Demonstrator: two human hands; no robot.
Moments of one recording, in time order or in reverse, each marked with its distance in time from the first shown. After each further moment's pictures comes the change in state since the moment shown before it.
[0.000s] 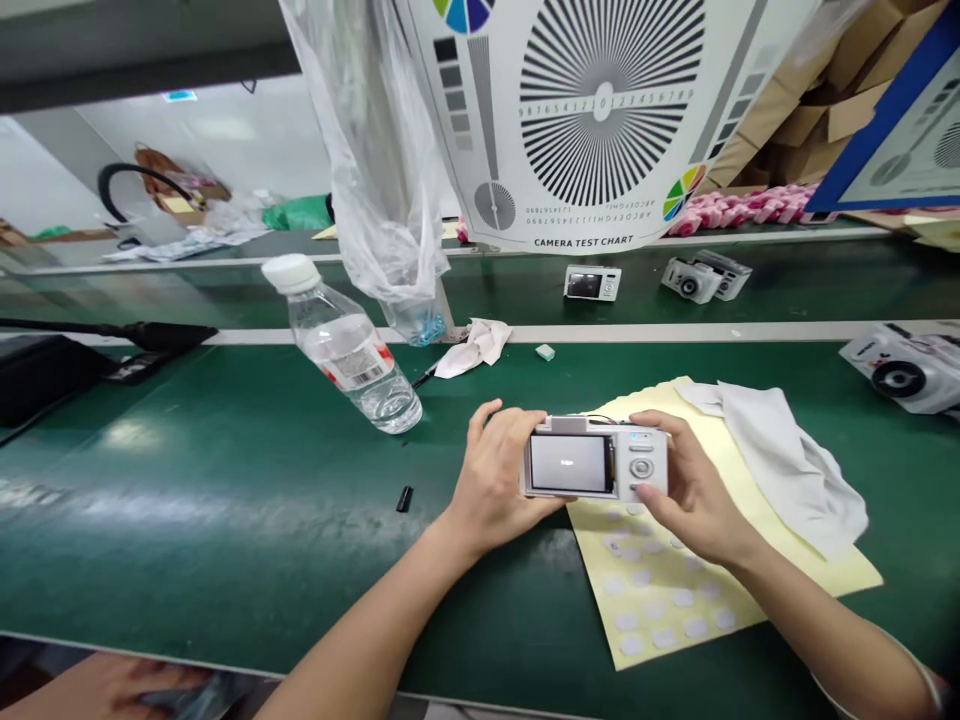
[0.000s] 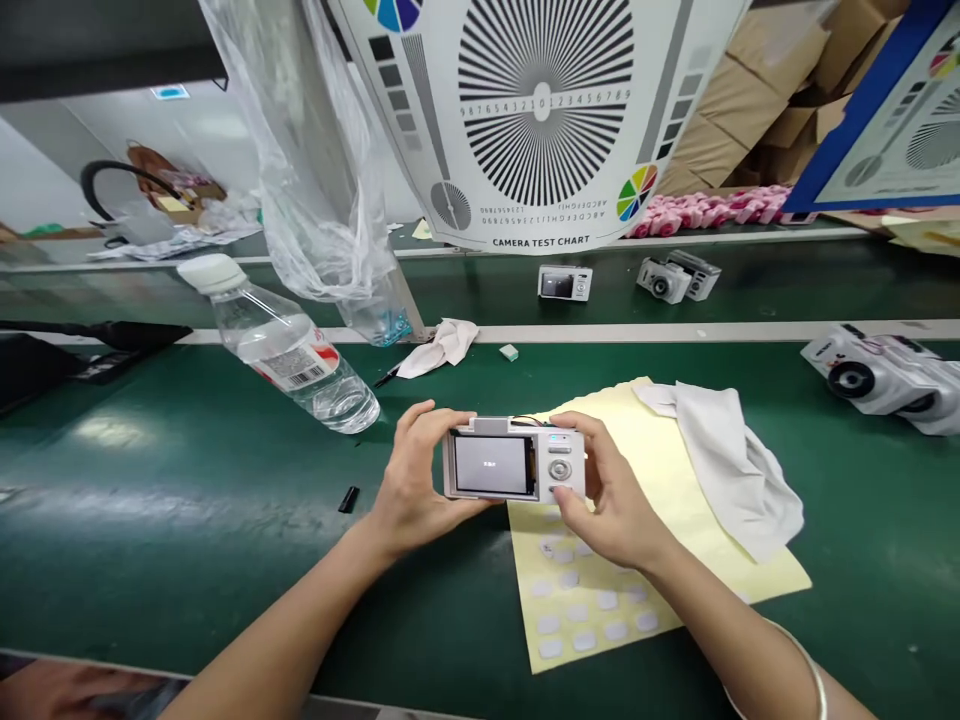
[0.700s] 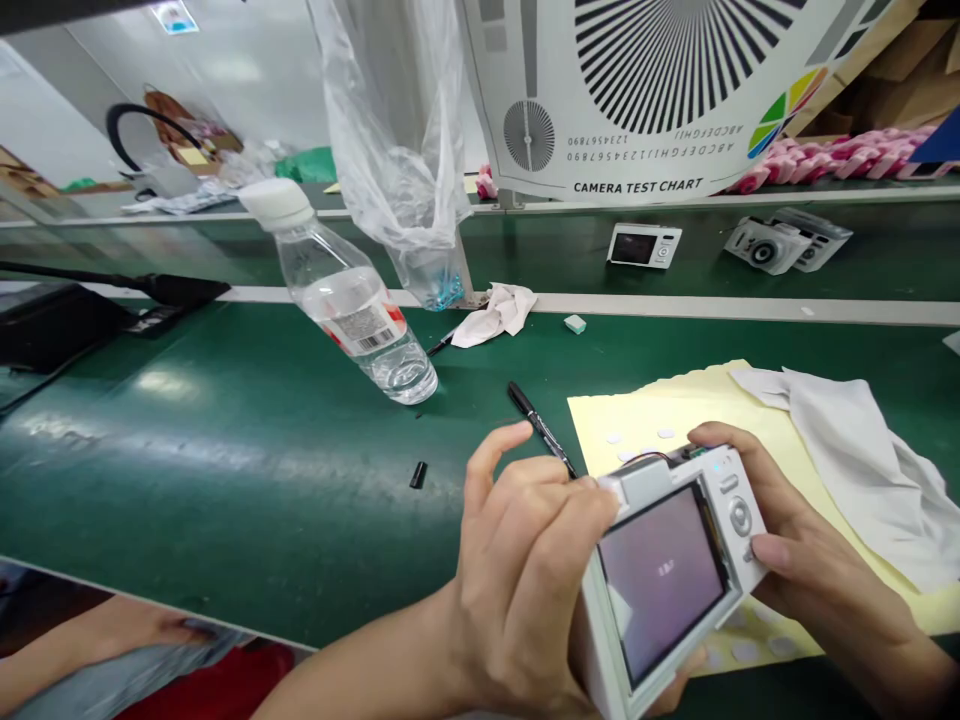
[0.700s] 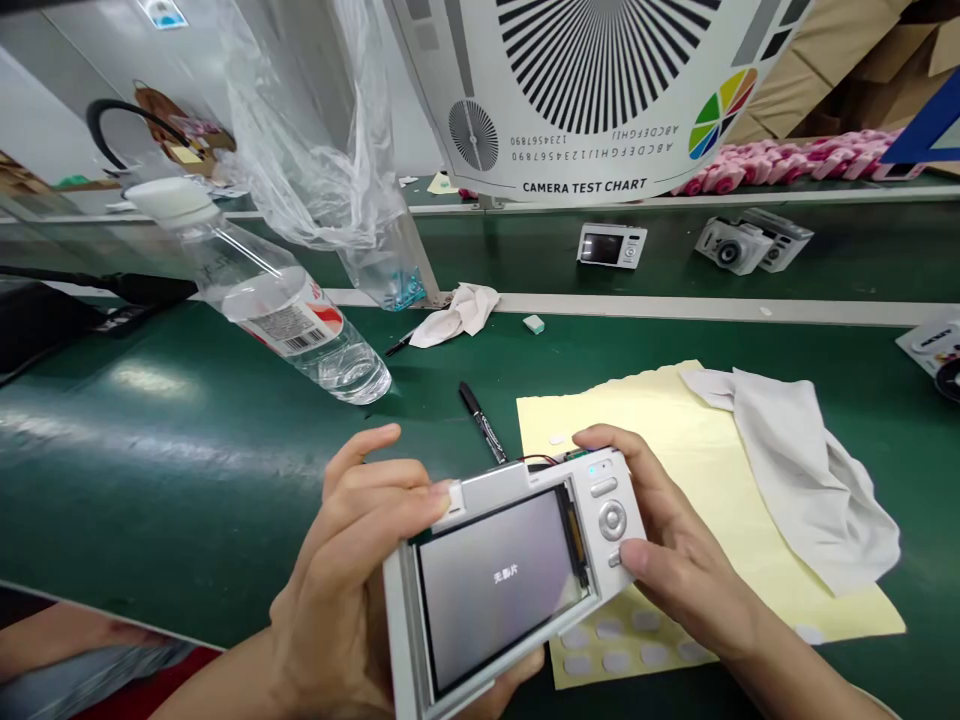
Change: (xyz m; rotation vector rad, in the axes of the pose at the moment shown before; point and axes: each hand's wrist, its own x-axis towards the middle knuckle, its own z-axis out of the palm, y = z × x) left_hand 0.009 0.062 -0.035 0.015 0.230 -0.089; right_hand -0.018 -0.030 -0.001 0.522 -0.114 0.482
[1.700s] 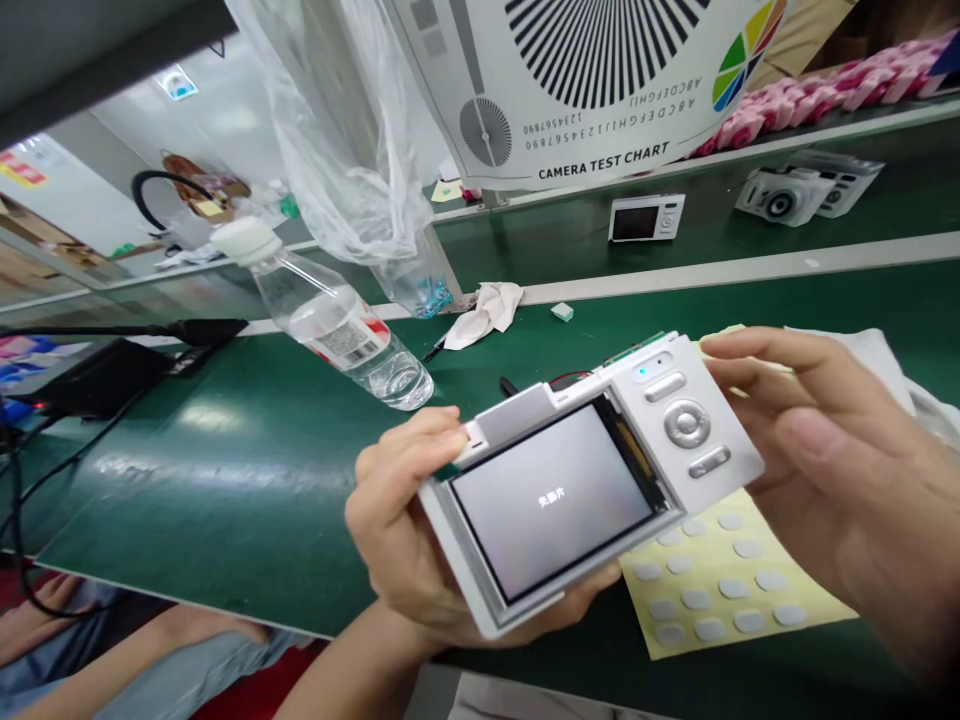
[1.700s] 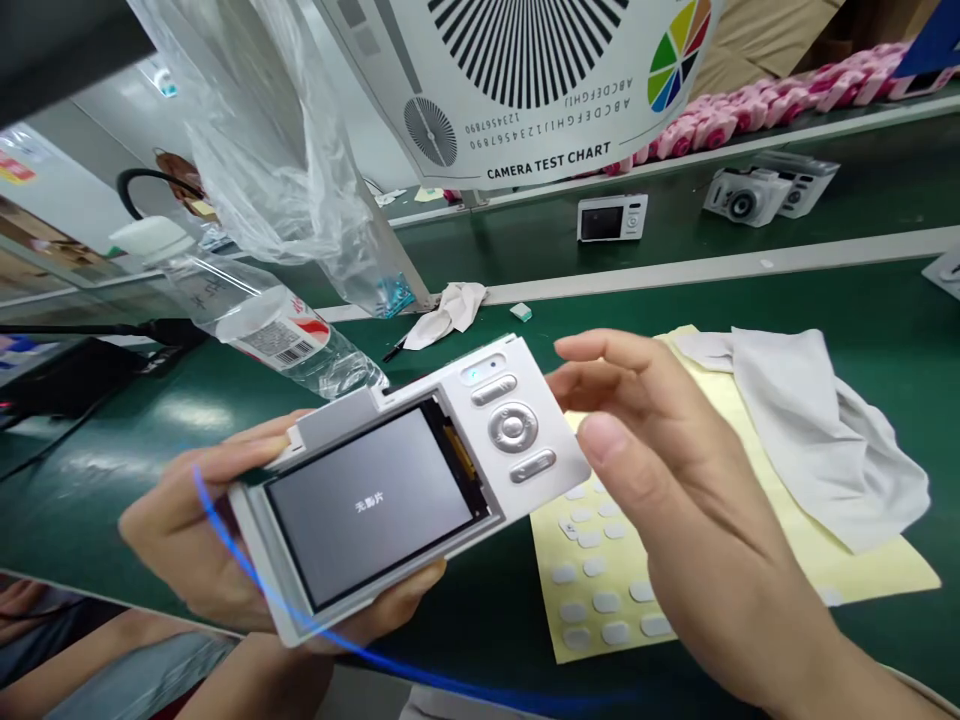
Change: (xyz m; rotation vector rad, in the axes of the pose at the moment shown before) left_hand 0.014 -0.027 -0.015 0.045 0.130 -0.157; right_hand 0.001 -0.028 0.016 -0.208 0.210 -0.273
